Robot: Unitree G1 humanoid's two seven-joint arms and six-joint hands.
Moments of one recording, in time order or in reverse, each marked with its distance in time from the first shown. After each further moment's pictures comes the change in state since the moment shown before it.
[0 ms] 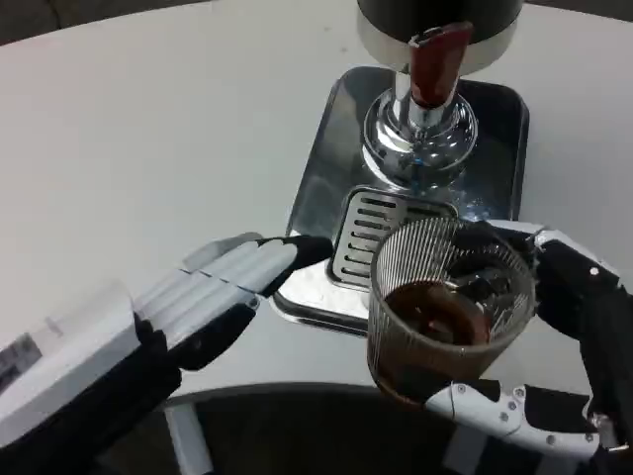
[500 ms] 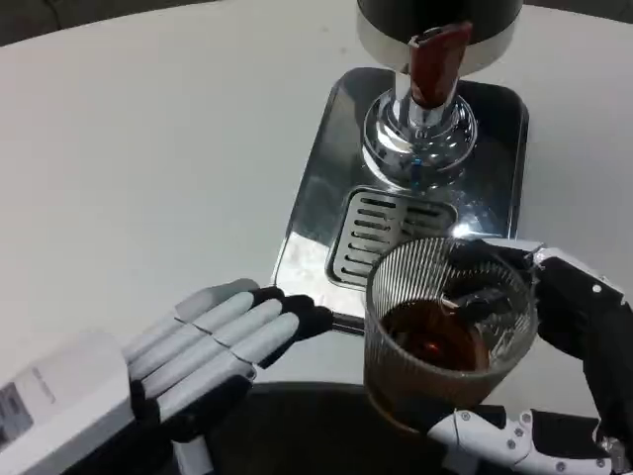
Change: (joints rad) left arm 0.105 0.024 0.050 0.050 0.036 -0.196 0.000; right arm 0.083 -0.011 0.002 -0.088 0.021 0.017 0.058
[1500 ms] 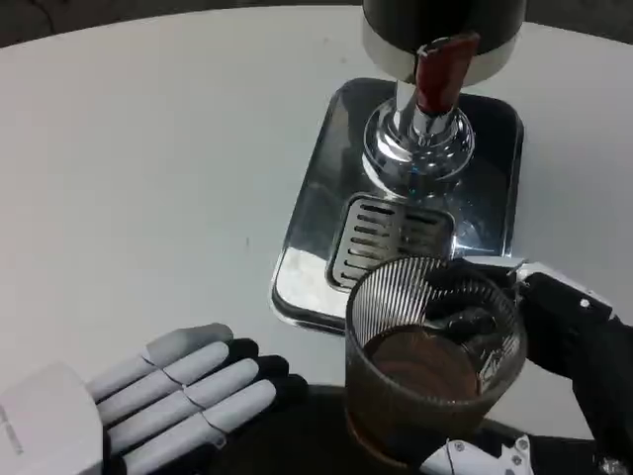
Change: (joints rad) left arm 0.092 0.137 0.115 0.091 0.000 -0.186 0.000; right arm 0.077 -0.029 0.028 -0.113 0.035 0.065 0.062
